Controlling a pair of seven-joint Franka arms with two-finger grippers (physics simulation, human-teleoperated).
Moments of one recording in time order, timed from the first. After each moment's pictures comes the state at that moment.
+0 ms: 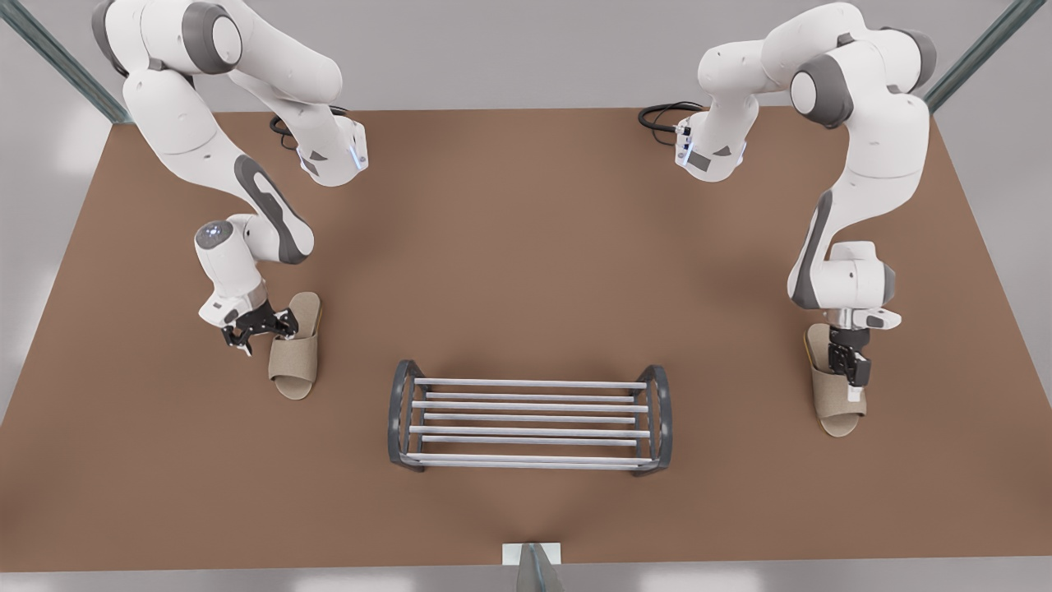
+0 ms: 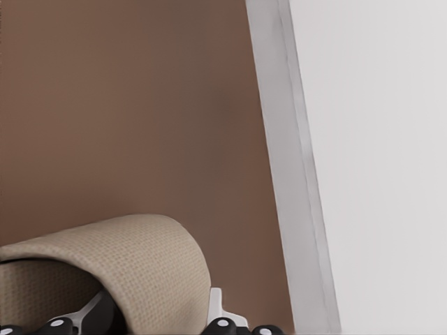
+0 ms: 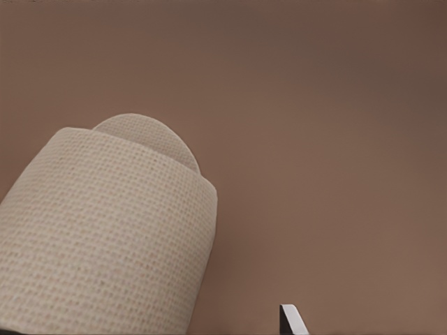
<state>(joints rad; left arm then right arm) 0.11 0.61 0.19 -1.98 -2.66 2.63 1.33 -0.27 0.40 0.13 -2.51 -0.04 3.33 -0.40</state>
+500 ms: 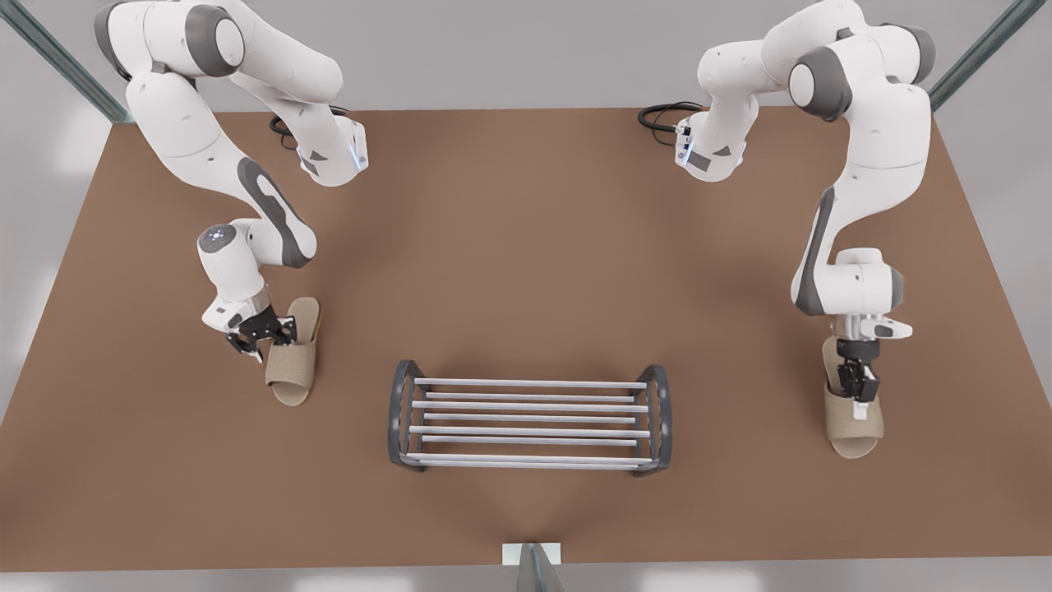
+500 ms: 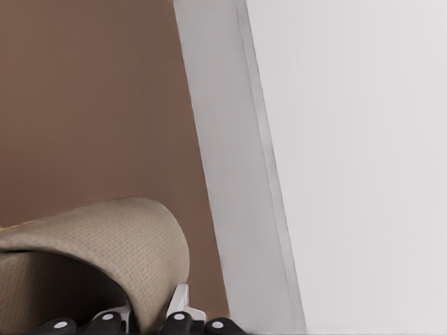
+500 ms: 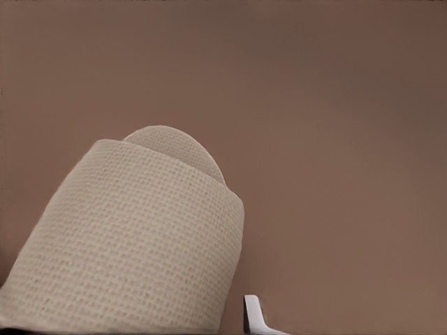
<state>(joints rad) 0.10 0.58 0.15 -1.90 -2.66 2.62 1.35 -0.25 0.41 0.13 -2.49 -0.04 3.33 -0.41</state>
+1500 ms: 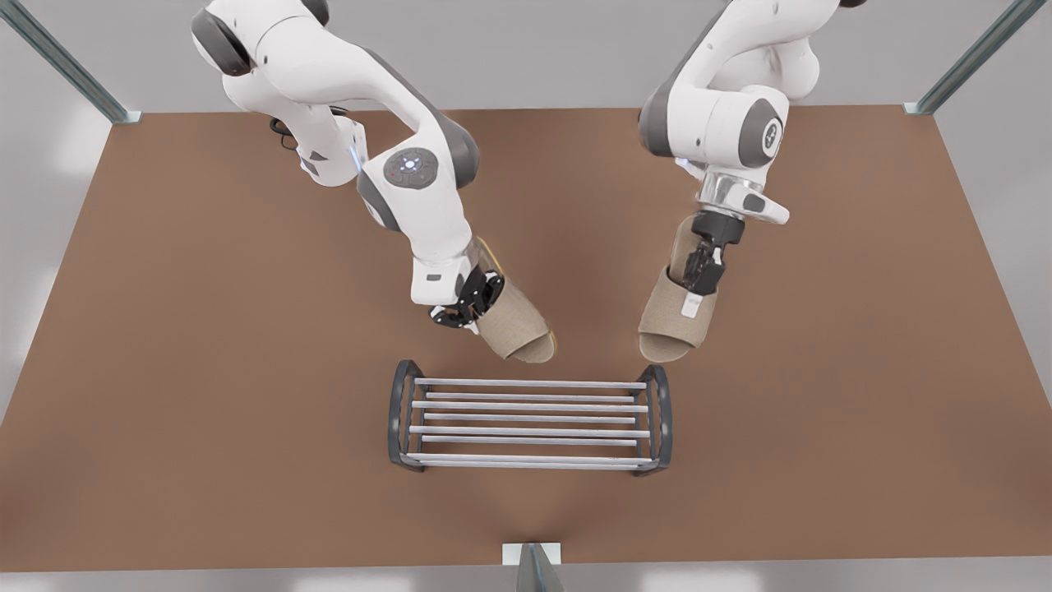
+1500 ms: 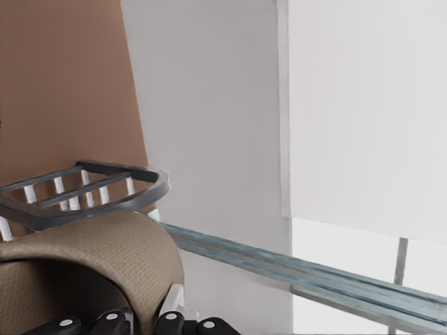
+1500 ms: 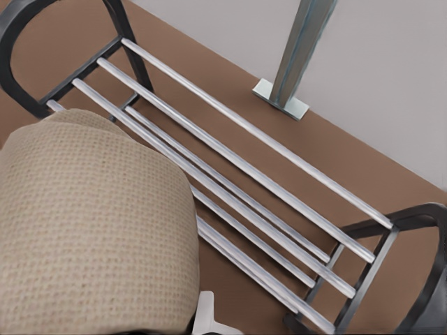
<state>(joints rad) -0.31 0.06 -0.17 -1.74 -2.72 3.50 0.99 0.49 0.39 0.18 -1.45 -0.13 2.16 0.09</state>
